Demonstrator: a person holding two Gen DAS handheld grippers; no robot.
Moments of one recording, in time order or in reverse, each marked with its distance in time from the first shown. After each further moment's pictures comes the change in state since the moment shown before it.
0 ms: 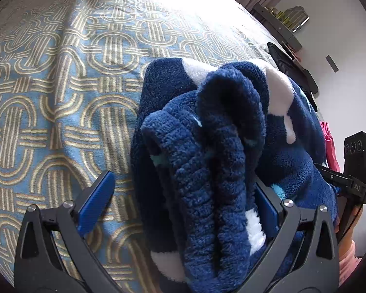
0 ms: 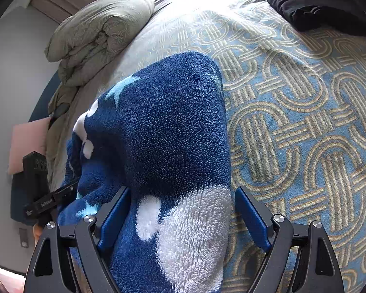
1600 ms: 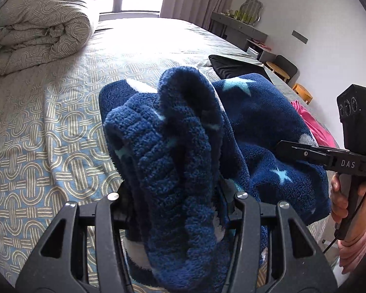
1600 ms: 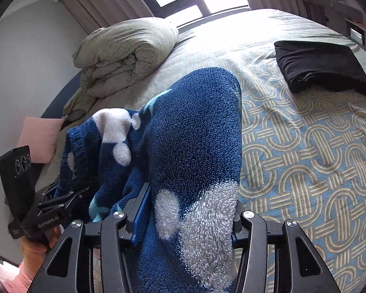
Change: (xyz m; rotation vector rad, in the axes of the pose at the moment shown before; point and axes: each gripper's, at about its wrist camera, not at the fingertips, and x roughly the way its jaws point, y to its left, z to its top) left arm -0.081 -0.145 -0.028 0.315 -0.198 0.053; right arm -0.084 0.042 -0.010 -0.140 -0.185 -0.017
